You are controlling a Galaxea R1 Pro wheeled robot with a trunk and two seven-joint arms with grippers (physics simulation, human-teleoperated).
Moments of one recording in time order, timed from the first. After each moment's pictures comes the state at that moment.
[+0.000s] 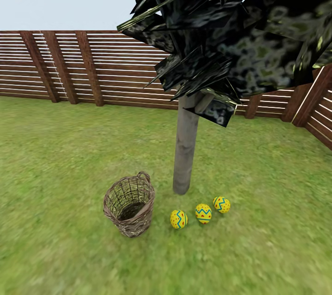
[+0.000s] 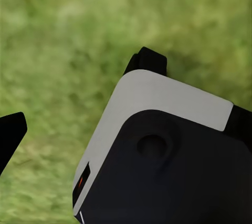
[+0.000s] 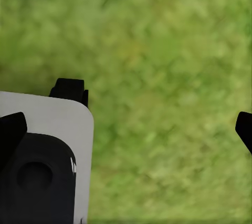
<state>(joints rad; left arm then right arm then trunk) -0.34 0.19 -0.68 -0.07 1.10 0.26 -0.02 -0.35 -0.14 -0.63 0.05 0.76 -0.05 -0.01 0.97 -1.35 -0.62</state>
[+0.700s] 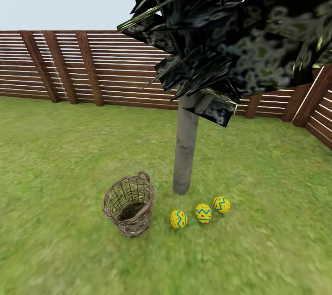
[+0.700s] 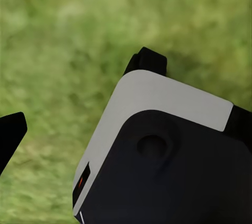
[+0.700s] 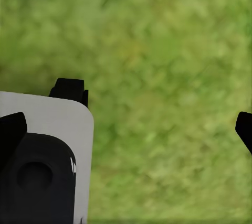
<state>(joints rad) -0.34 0.19 -0.68 -0.07 1.10 0.26 -0.02 -0.35 -0.14 -0.63 0.05 0.76 -0.05 -0.01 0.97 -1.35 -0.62</state>
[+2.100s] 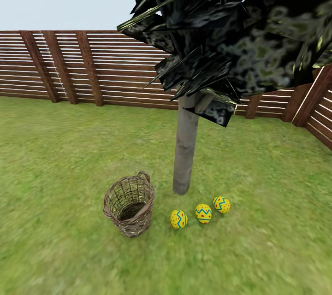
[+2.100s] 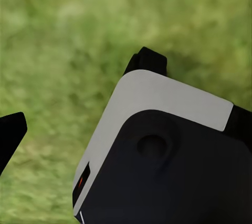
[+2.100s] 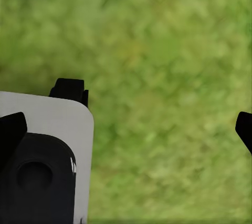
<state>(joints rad) -0.34 0.19 -0.68 -0.07 1.10 0.26 -0.02 -0.35 -0.14 -0.63 0.05 0.76 -0.05 -0.01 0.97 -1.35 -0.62</state>
